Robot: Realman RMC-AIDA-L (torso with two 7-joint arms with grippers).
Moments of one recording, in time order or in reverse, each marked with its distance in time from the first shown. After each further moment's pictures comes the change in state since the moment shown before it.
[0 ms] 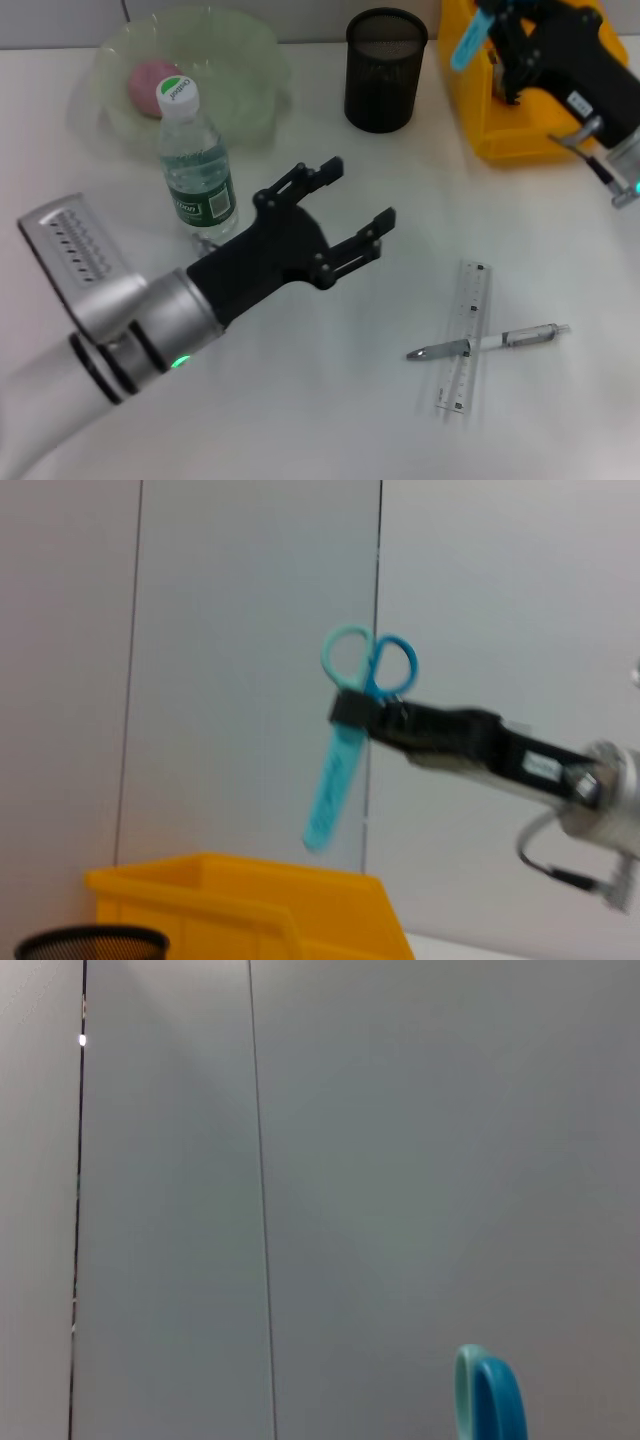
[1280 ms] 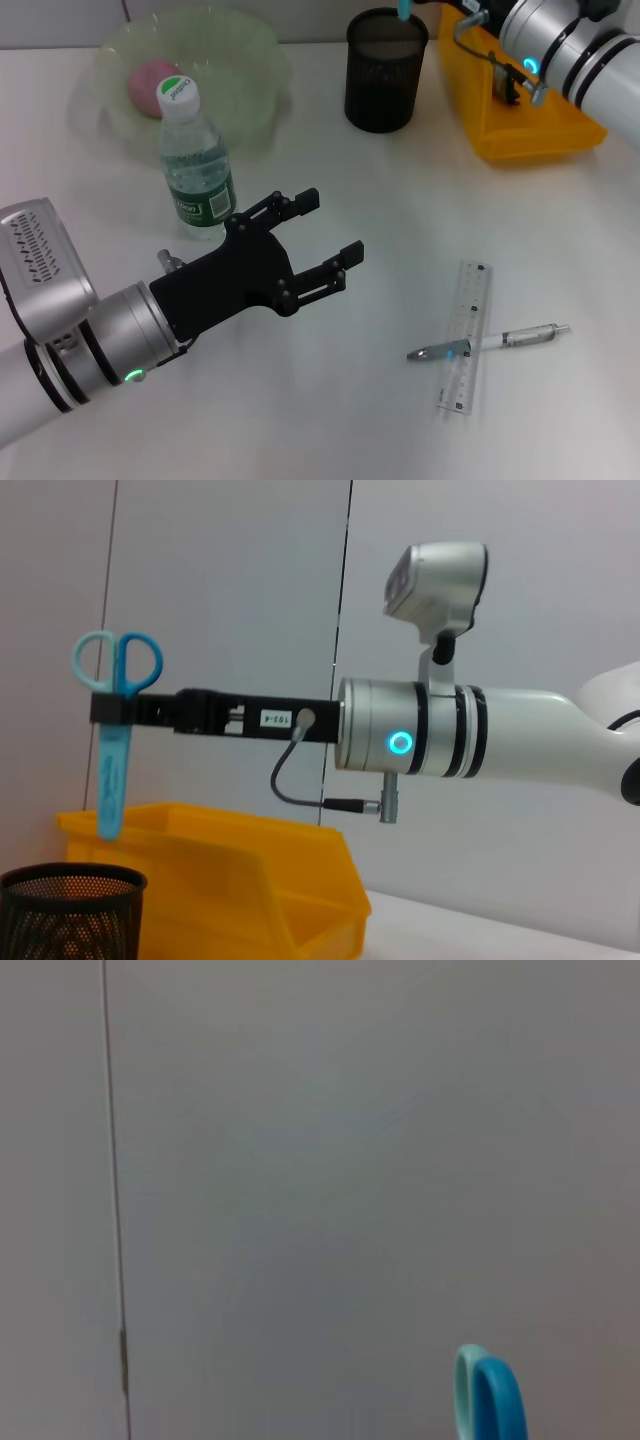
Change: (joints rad) left arm 0.005 0.001 0.035 0.176 0.094 0.110 -0.194; right arm 0.310 0.004 -0.022 0.032 0.083 0.615 0.005
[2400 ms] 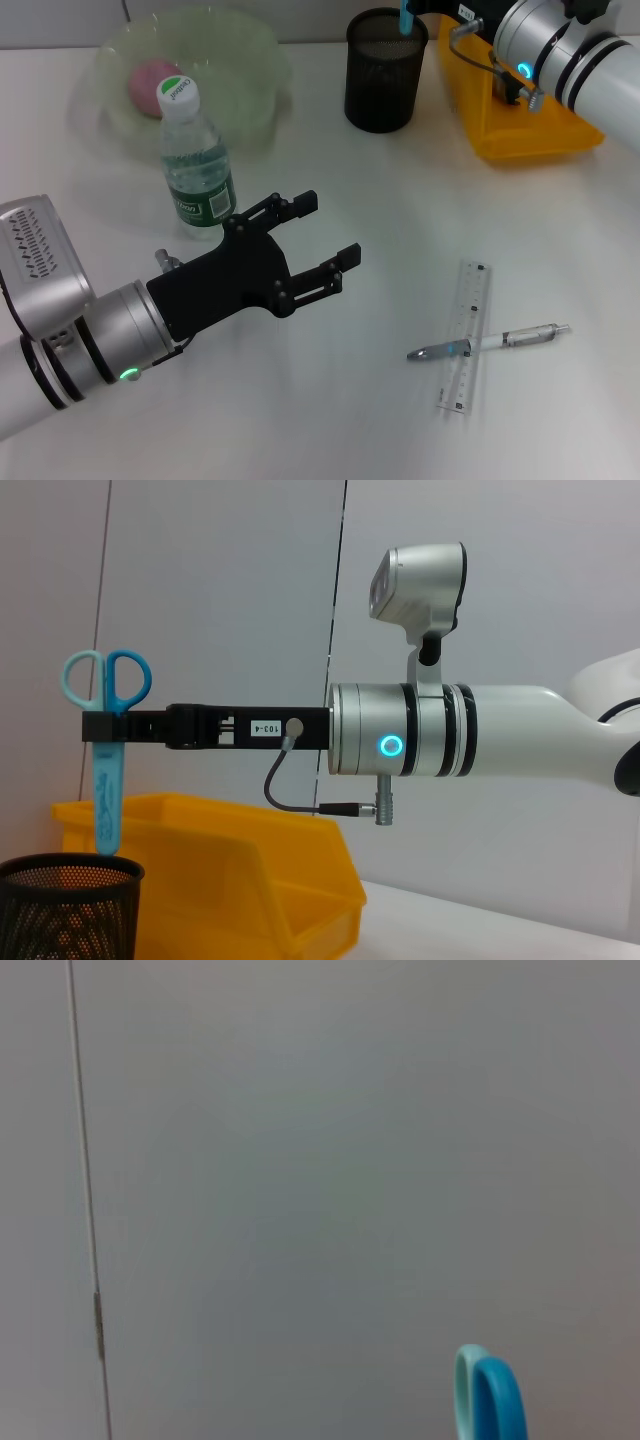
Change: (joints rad) left arm -0.007 0.002 0.015 0.022 0.002 0.008 -0.026; right arm 0.011 0.000 -0.005 0.012 0.007 0.069 0.003
